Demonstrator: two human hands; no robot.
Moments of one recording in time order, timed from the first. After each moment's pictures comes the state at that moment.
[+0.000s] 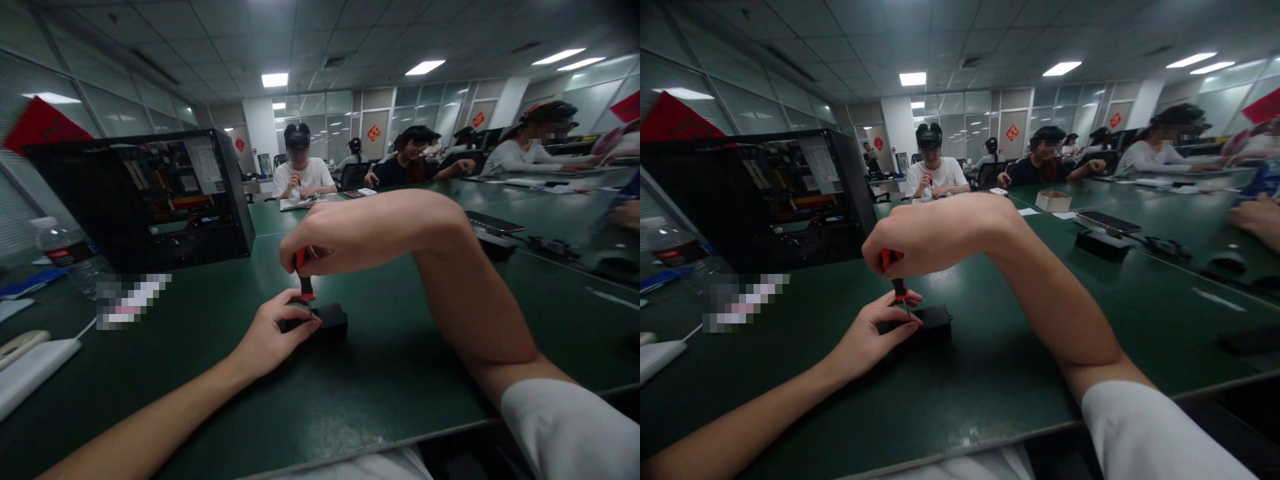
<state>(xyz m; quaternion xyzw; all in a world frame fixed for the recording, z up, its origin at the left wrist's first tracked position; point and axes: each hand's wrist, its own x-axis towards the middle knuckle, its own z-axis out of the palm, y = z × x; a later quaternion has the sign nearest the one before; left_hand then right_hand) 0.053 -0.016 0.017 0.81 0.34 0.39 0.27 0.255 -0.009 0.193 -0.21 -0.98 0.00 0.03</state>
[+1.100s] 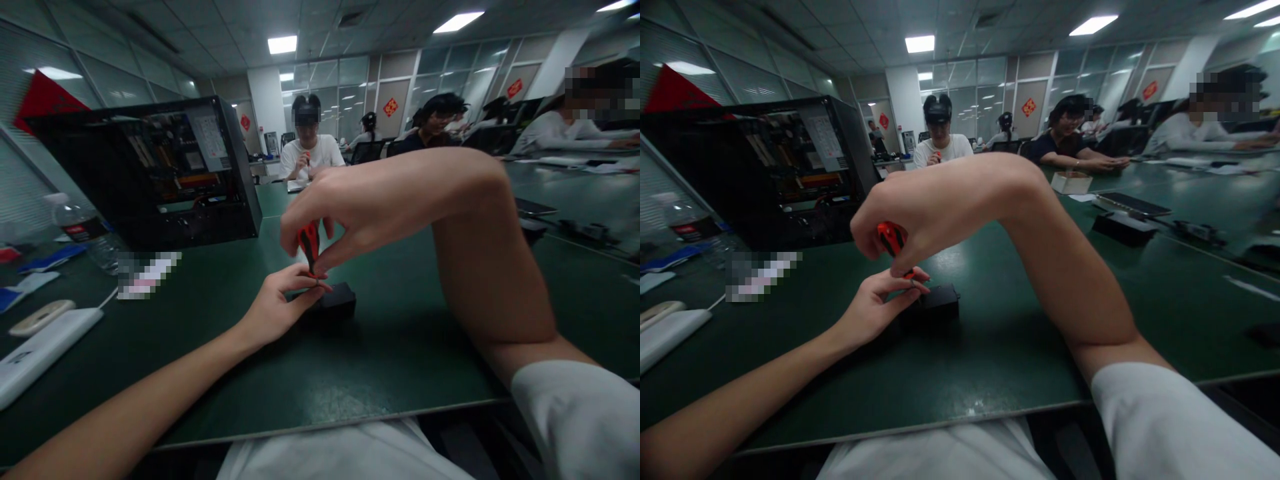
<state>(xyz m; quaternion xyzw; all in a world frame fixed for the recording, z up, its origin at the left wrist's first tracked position) 0.059 -0.017 0.028 0.81 0.30 0.43 0.28 0.253 -0.007 0.197 -0.14 -0.99 -0.02 0.01</state>
